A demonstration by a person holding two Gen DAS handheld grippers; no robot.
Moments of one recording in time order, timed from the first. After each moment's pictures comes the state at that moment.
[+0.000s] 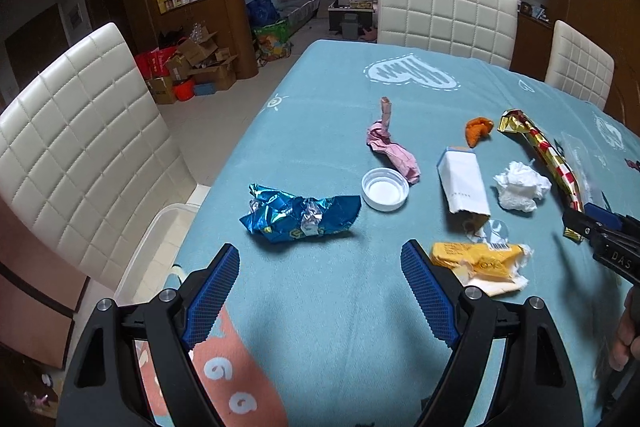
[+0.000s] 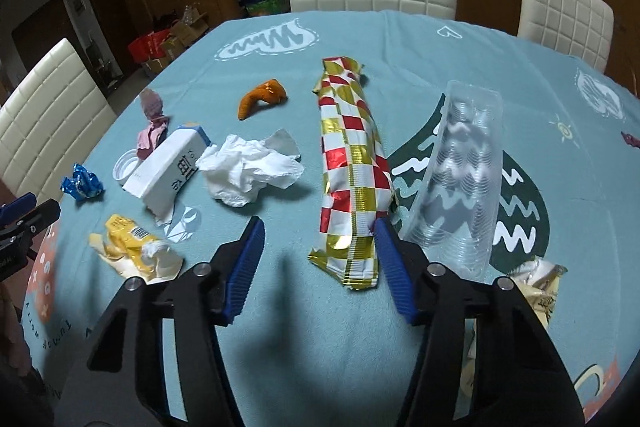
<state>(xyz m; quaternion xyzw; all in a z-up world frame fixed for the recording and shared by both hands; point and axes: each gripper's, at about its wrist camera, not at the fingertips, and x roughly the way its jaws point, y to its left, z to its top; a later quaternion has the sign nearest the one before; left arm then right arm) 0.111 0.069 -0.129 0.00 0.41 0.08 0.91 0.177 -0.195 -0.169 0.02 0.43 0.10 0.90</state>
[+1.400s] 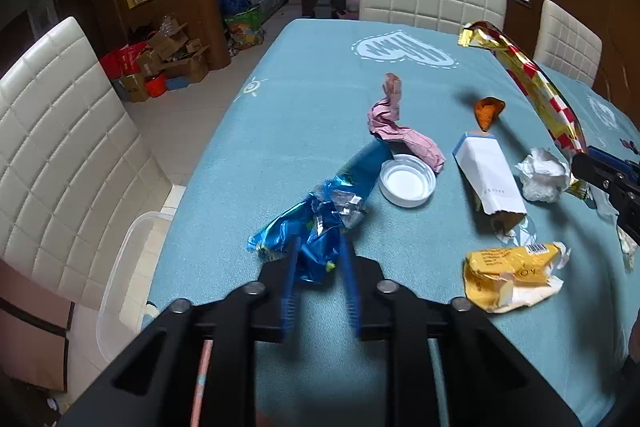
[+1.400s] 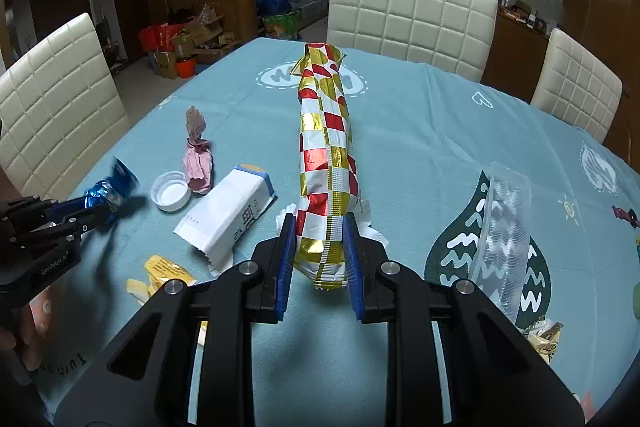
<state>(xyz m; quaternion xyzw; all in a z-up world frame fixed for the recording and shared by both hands) 0.143 0.086 -0.157 0.01 0.44 0.02 0.90 0.176 -0.129 -0.140 -0.06 0.38 0.10 0.92</state>
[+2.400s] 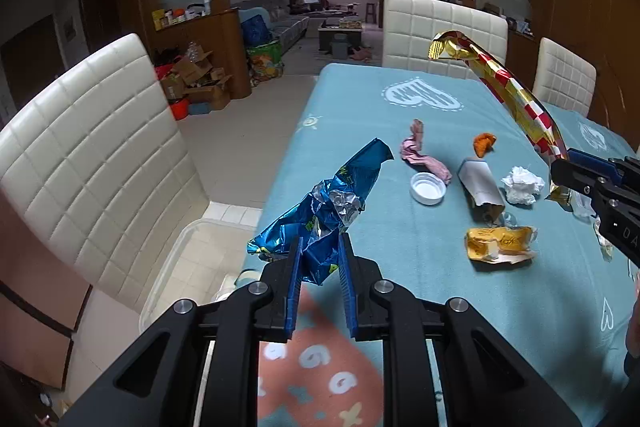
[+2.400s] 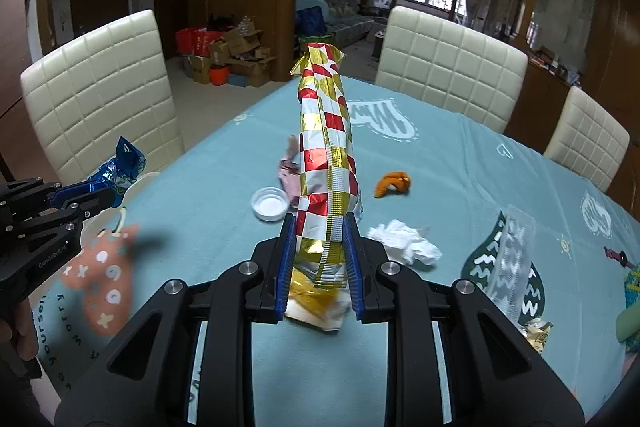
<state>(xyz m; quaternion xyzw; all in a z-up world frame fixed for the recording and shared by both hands) 0.066 0.136 -0.104 0.00 0.37 0.05 0.93 0.112 -0.065 -0.091 -0.11 0.34 0.15 0.92</state>
